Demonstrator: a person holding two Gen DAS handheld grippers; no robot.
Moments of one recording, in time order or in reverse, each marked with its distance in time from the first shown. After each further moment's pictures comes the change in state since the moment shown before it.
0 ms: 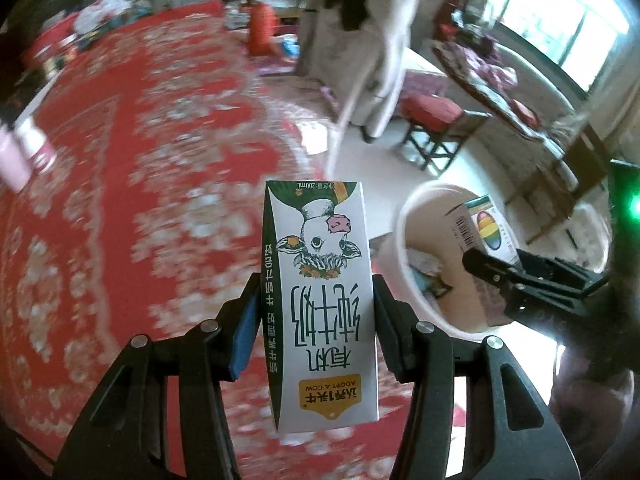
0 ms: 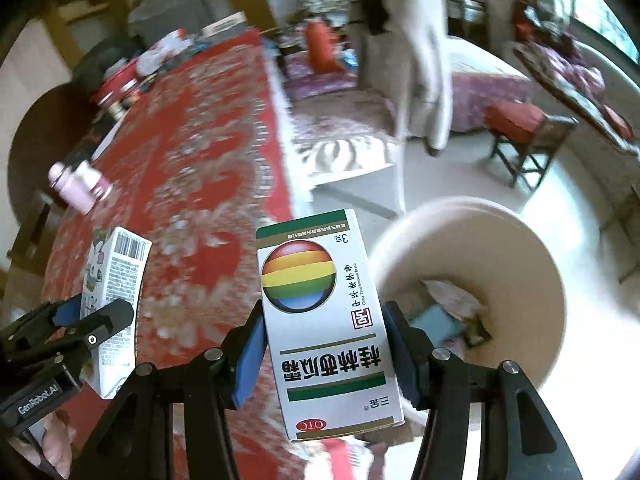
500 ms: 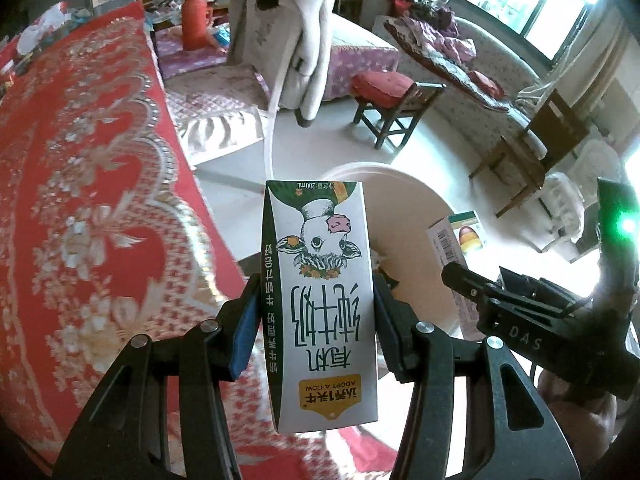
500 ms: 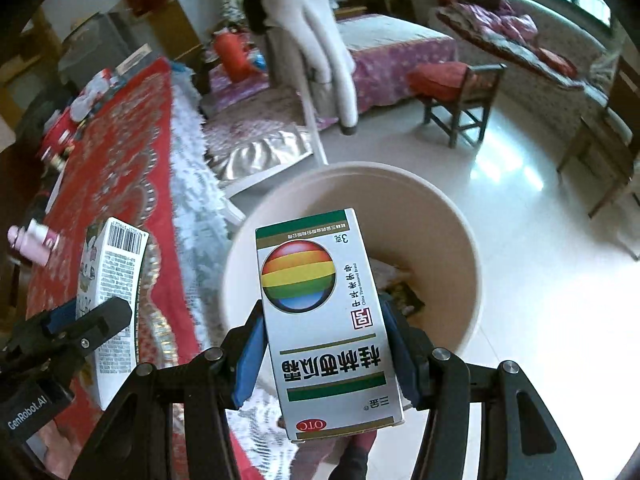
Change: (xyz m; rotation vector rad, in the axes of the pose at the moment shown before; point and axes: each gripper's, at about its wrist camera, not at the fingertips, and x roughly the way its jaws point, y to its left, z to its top) left arm 0.054 -0.107 0.019 0.085 0.060 -0.104; right arm -0.013 -0.115 -0.020 0.208 0.015 -0.100
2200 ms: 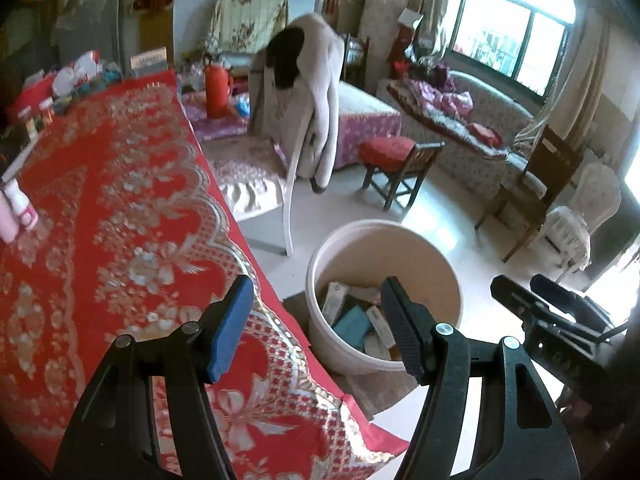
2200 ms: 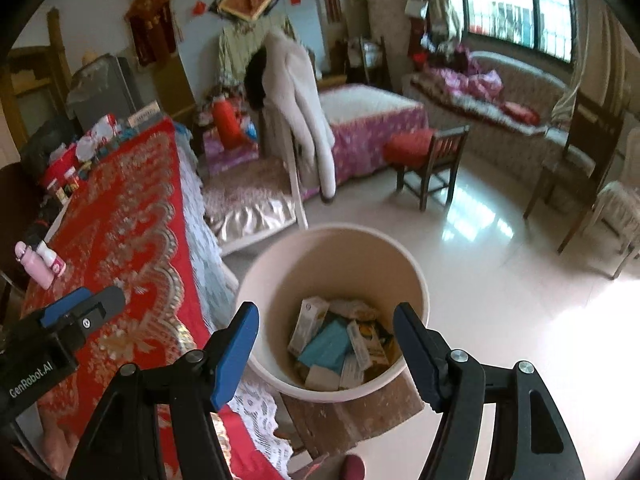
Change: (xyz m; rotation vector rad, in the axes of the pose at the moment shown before) left arm -0.104 0.008 -0.040 0.033 -0.285 0.060; right arm -0.102 0.029 -0.046 -0.011 -0.307 -0.090
